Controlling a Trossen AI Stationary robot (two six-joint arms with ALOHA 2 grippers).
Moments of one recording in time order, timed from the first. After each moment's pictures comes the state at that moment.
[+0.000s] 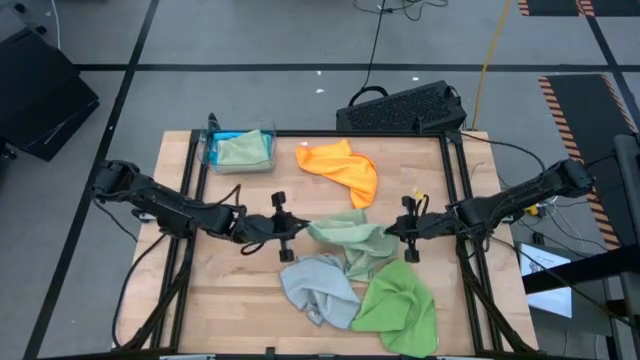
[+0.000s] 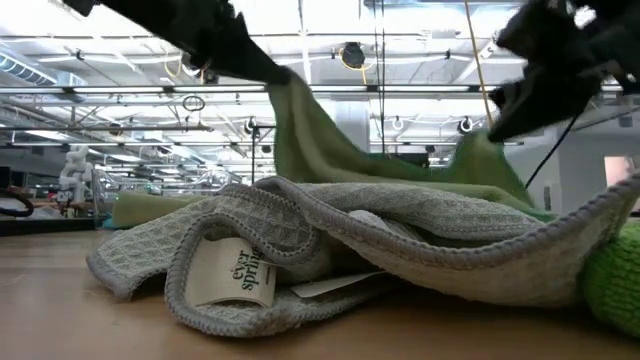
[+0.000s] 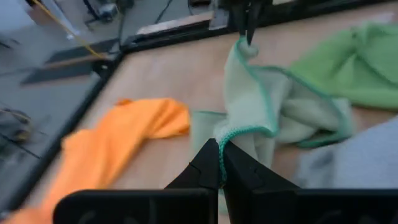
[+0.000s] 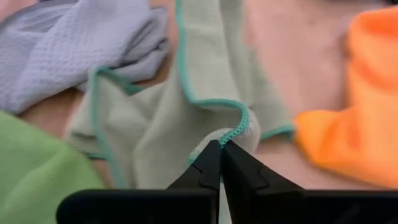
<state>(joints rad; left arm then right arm) -0.26 1.39 0.78 0.15 -0.48 0.07 0.30 0.92 0.44 -0.25 0.31 0.14</state>
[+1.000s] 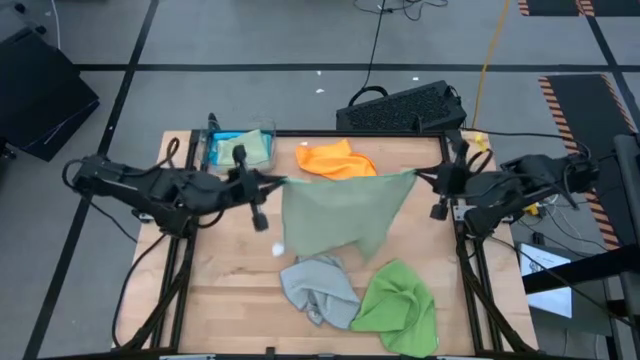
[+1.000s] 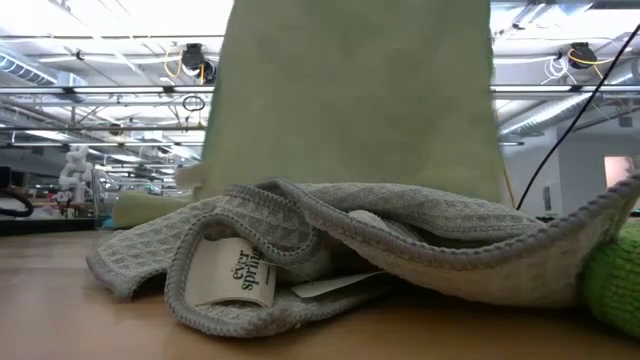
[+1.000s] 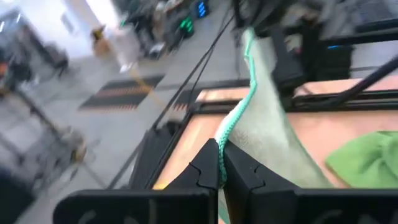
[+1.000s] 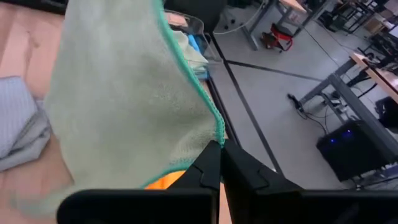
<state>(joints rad) -0.26 1.17 1.29 -0.42 -0.65 0.08 0.34 0.92 1.27 -1.04 0.76 0.04</state>
